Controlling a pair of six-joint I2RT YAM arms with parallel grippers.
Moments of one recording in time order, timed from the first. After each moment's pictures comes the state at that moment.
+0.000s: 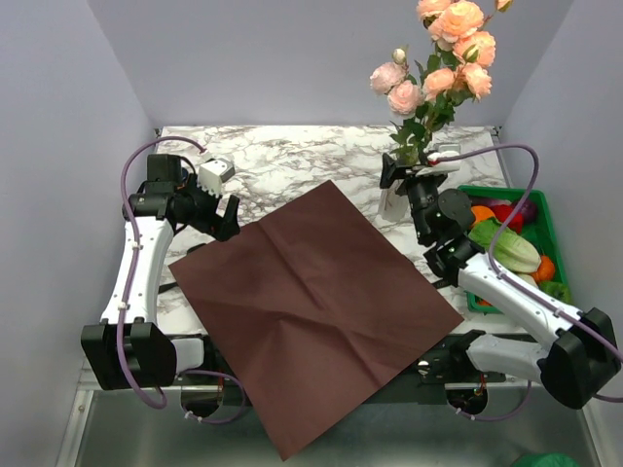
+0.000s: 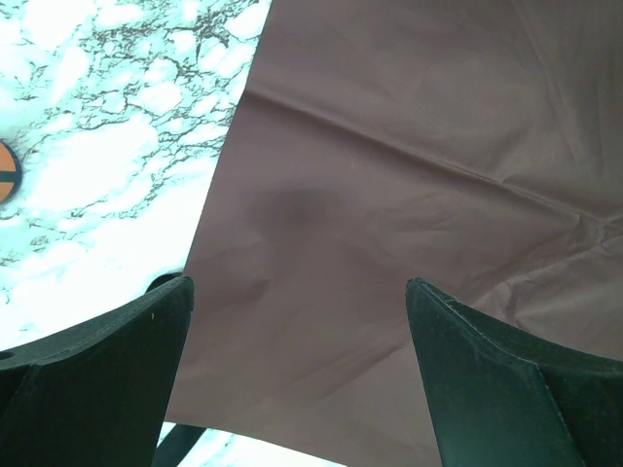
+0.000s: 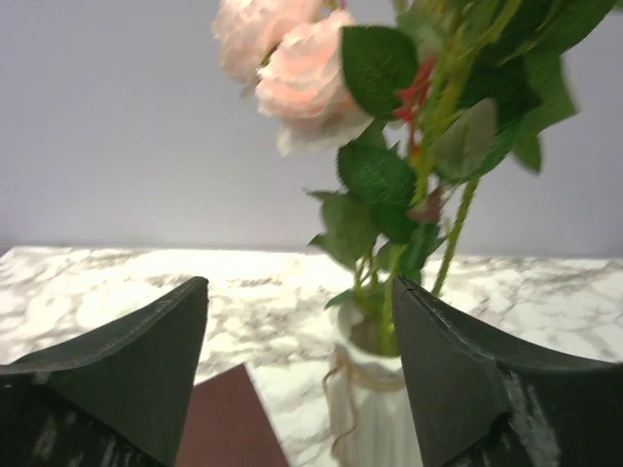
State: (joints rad) left arm 0.05 1.26 1.20 -0.89 0.53 0.46; right arm 0.57 1.17 0.79 0.67 0.43 -0.04
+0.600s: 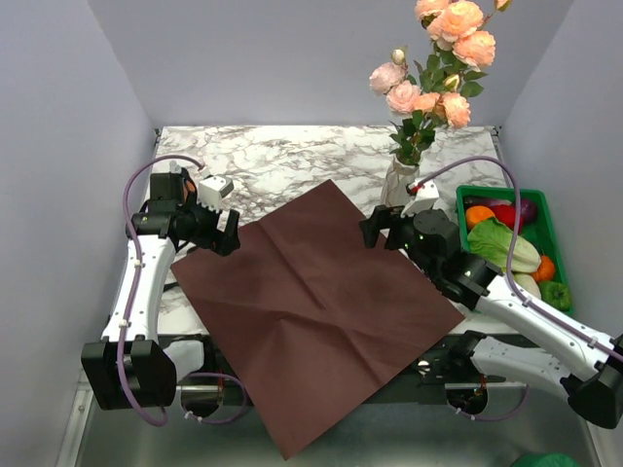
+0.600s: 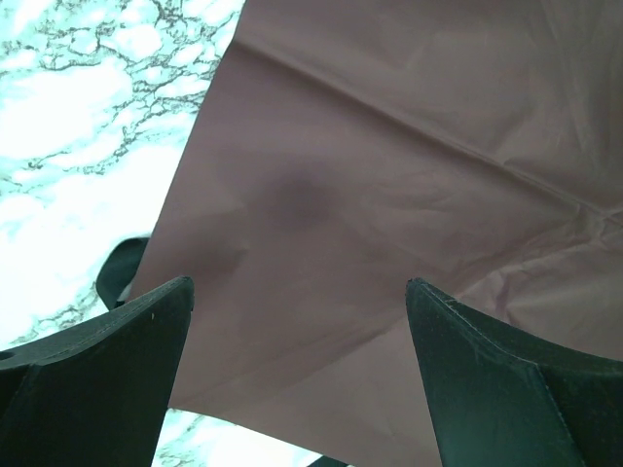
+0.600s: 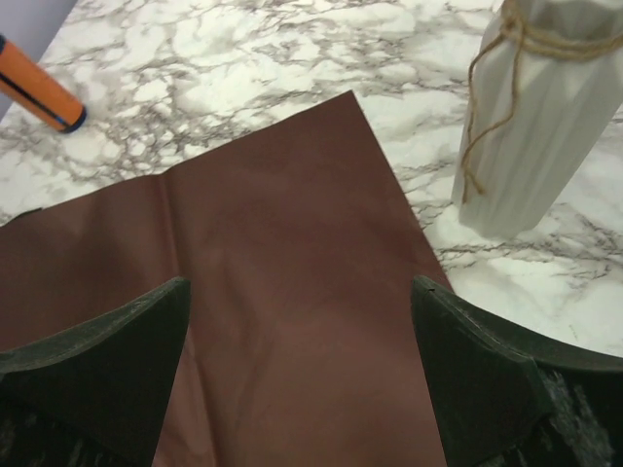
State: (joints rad) left arm 0.05 1.16 1.06 -0.85 0.50 0.39; right arm 0.77 0.97 0.79 -0.12 0.38 0.35
